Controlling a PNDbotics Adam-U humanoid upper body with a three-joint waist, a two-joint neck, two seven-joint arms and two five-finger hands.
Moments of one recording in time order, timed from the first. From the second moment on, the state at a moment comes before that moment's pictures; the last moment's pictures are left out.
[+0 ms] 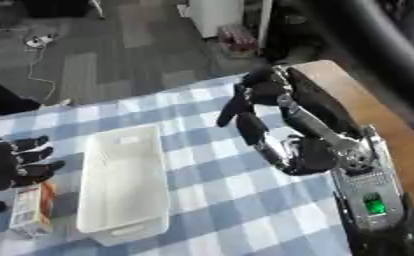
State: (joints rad) left arm -0.56 0.99 -0.55 -1.45 -2.07 -0.64 0.61; right arm -0.42 -0.23 0.07 -1.99 0.33 -0.53 0.54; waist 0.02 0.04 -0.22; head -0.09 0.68
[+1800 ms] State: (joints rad) left arm -0.51 0.96 -0.58 -1.39 -1.89 -0.66 0.58; right arm -0.42 -0.23 0.07 -1.99 0.33 -0.53 0.55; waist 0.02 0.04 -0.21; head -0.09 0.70
